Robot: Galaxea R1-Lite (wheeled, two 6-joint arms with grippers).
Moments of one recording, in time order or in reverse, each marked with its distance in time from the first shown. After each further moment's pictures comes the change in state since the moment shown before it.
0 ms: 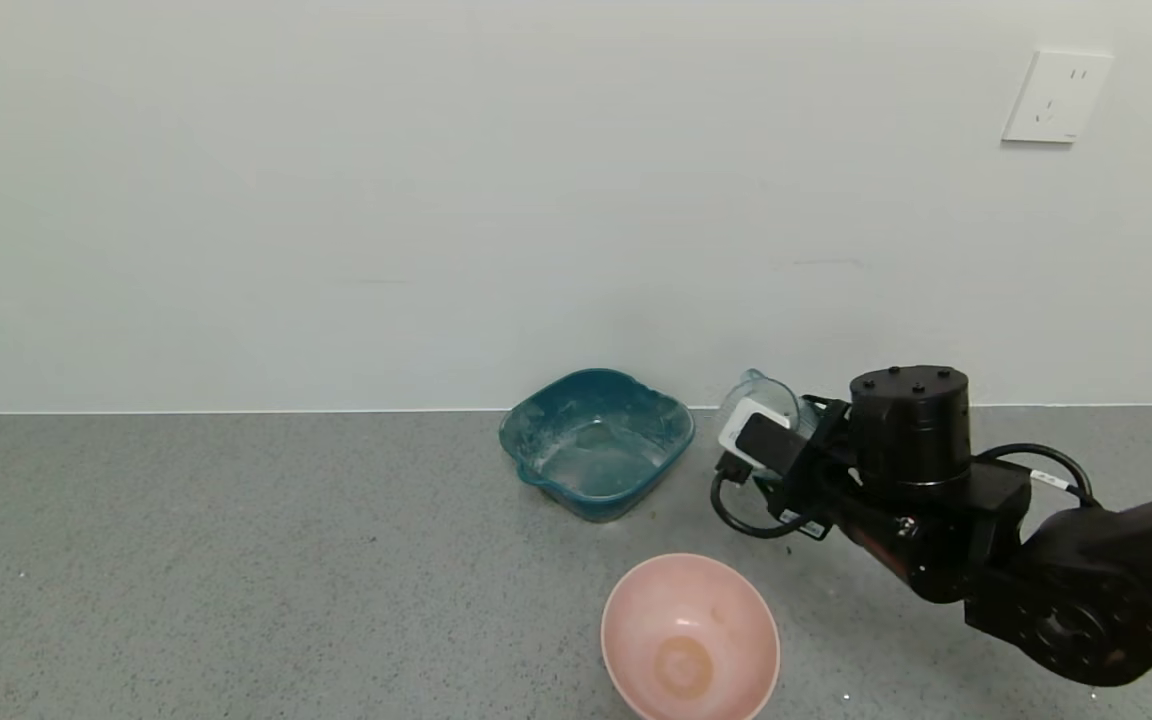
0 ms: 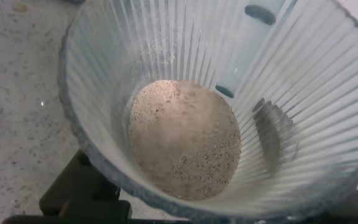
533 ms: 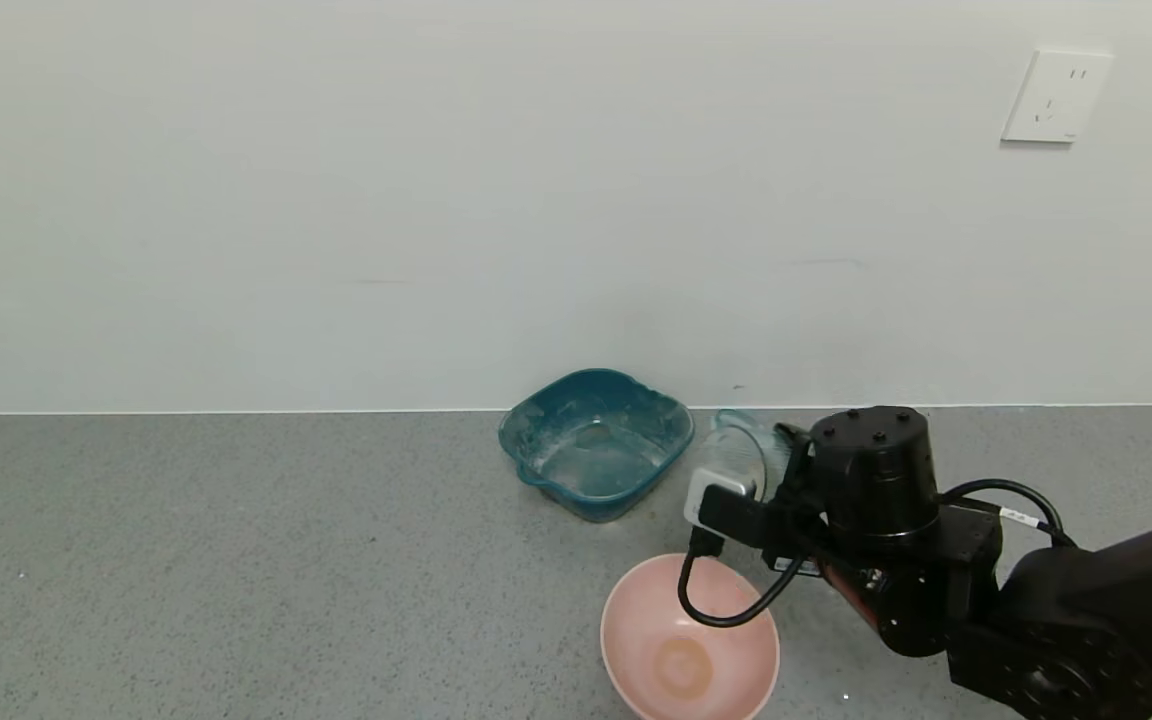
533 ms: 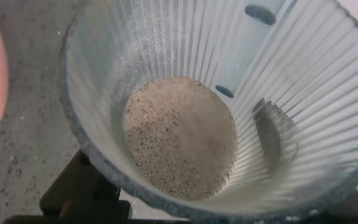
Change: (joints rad) left arm 0.000 0.000 0.000 0.000 0.000 0.000; right arm 0.091 0.012 0.044 0.001 -0.091 -0.238
